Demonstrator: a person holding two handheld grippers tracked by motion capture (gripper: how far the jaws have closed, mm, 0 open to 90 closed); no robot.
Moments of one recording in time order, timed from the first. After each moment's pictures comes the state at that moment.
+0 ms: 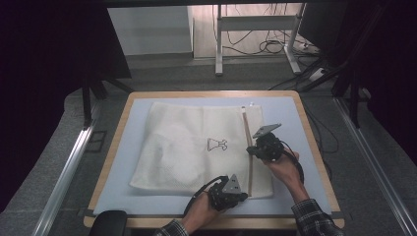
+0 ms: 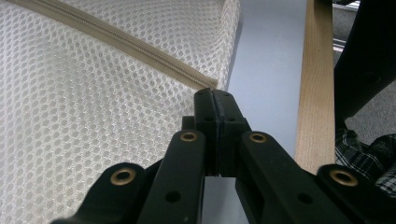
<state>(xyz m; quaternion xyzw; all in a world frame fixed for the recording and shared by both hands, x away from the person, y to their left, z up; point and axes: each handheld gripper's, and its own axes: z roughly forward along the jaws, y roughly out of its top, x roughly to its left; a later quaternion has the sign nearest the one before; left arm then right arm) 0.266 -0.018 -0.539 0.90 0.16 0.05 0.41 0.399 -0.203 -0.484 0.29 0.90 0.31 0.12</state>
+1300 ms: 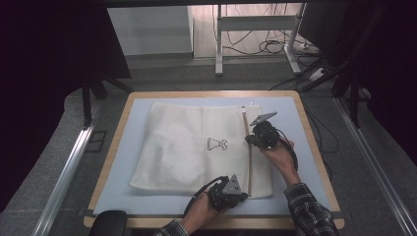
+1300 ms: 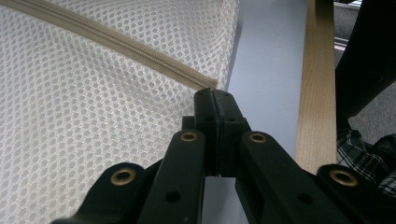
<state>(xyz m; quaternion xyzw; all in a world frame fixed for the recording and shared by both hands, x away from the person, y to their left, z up) 0.264 -0.019 -0.540 0.89 0.16 0.06 0.42 0.442 -0.196 -0.486 0.31 0.89 0.31 0.14</state>
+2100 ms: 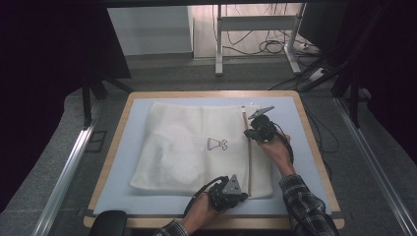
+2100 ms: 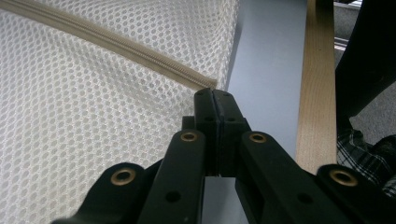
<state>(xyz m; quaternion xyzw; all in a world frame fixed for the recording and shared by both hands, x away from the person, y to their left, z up) 0.264 -0.019 -0.540 0.89 0.16 0.06 0.42 0.470 -0.192 -0.492 0.32 0.88 0.31 0.14</state>
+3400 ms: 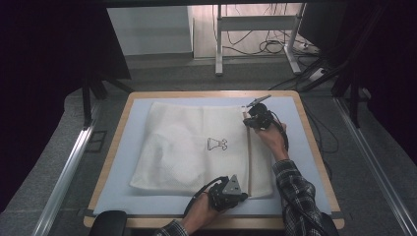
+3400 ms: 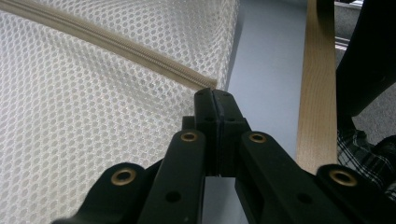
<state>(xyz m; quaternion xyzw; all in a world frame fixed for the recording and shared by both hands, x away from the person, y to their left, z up) 0.263 -0.019 -0.540 0.89 0.16 0.06 0.42 0.518 -0.186 -0.490 0.34 0.88 0.30 0.16</state>
